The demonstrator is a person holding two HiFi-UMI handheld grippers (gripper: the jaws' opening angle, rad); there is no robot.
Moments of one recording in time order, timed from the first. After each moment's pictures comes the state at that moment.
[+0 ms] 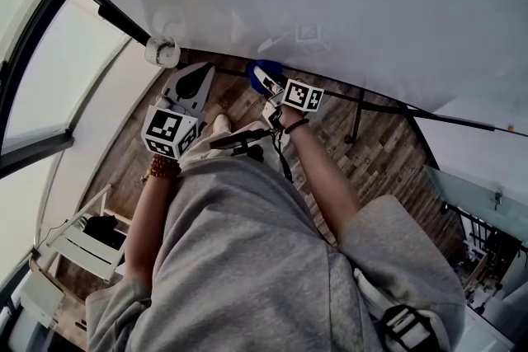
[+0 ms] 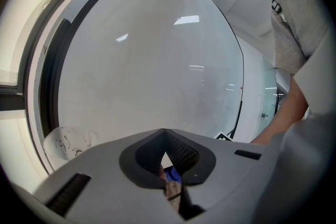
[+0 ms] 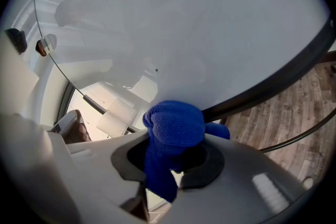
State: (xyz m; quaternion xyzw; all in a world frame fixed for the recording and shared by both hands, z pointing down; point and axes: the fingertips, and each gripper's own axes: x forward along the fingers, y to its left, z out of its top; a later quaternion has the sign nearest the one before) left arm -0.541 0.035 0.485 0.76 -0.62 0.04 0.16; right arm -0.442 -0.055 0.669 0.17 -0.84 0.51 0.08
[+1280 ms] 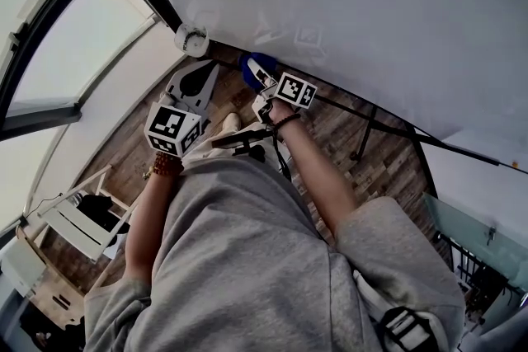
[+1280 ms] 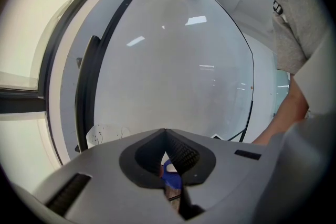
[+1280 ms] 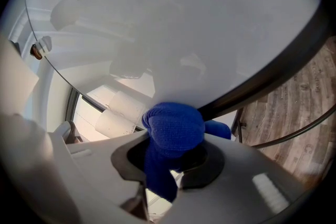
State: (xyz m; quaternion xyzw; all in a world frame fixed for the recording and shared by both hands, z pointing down) left arm -0.579 0.069 0.483 0.72 -0.67 0.04 0.16; right arm -0.530 -0.027 0.664 0.12 -0.82 0.56 0.06
